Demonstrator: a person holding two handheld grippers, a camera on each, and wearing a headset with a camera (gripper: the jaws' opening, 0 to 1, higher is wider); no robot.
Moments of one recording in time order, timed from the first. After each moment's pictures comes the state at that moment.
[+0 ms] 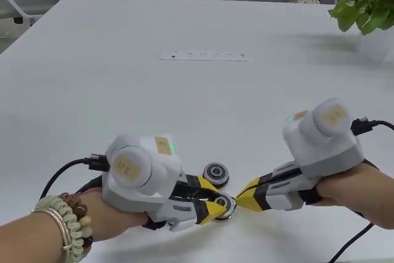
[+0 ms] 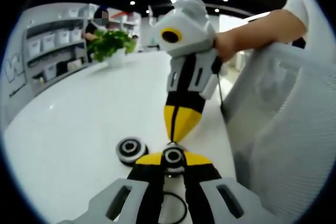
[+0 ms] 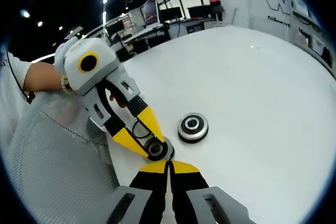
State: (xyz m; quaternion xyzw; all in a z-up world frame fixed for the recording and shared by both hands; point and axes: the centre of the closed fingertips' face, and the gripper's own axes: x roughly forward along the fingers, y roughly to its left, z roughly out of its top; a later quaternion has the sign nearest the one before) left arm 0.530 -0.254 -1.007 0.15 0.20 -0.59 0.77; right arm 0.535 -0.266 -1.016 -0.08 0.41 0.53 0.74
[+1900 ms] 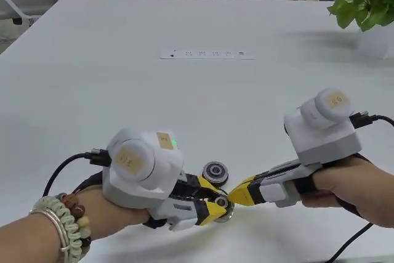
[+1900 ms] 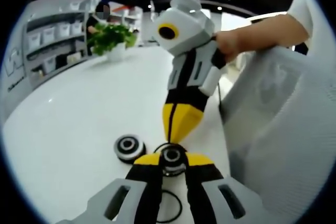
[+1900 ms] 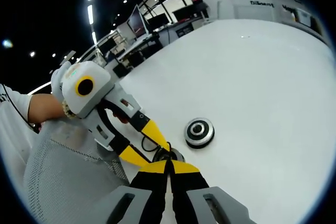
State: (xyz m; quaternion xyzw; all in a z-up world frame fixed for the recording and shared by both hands) left arm 0.528 -0.252 -1.004 0.14 0.24 -0.59 0.76; right arm 0.529 -0.252 -1.003 0.00 0.43 0.51 0.74
